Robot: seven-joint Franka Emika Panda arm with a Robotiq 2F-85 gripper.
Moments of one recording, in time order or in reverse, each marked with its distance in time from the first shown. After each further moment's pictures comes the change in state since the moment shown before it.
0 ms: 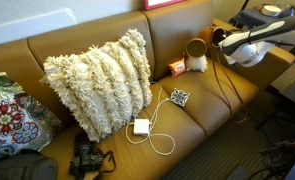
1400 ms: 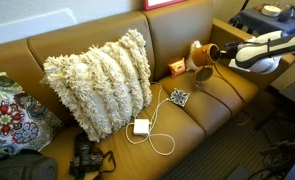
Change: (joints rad) arm -0.244 0.004 0.147 -0.179 -0.523 -0.144 -0.493
